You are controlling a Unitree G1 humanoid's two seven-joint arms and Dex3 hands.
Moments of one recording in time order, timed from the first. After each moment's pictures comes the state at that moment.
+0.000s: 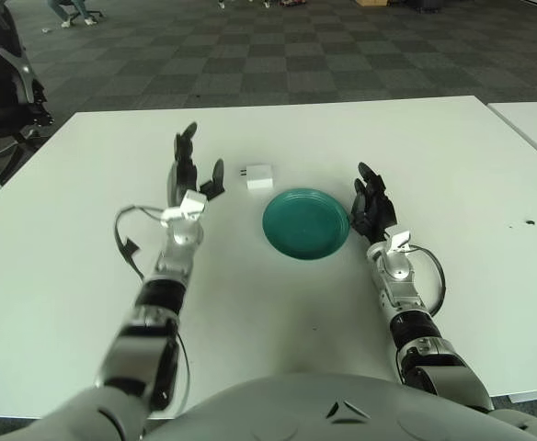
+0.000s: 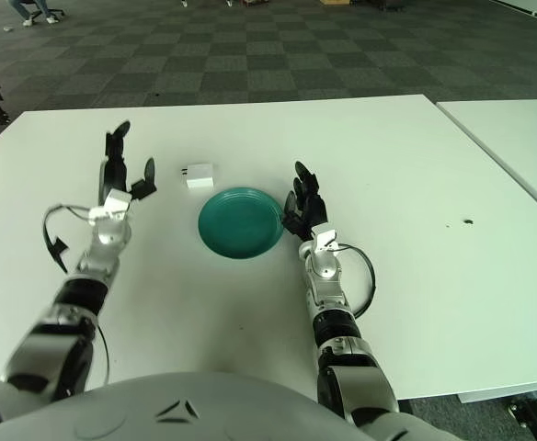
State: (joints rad) left arm -0.51 0.27 -0.05 0.75 0.52 -0.48 0.45; right arm -0.22 0.03 -0.06 0.72 -0.02 -0.54 0.01
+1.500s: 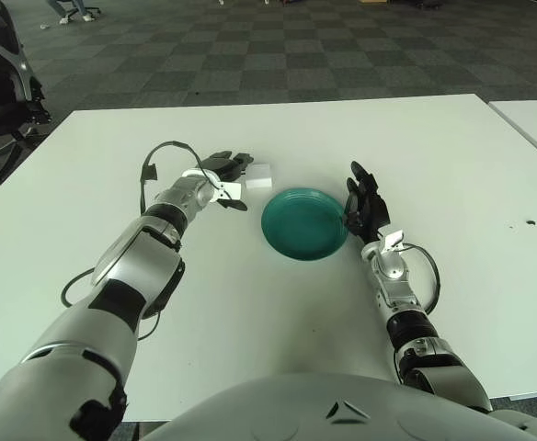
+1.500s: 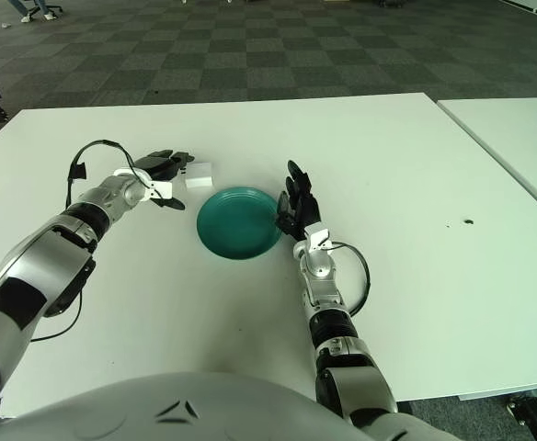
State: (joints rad) left arm -0.91 0.26 -0.51 1.33 0.79 -0.36 0.02; right arm -0.21 0.03 0.00 0.69 -0.03 -0.54 -0.02
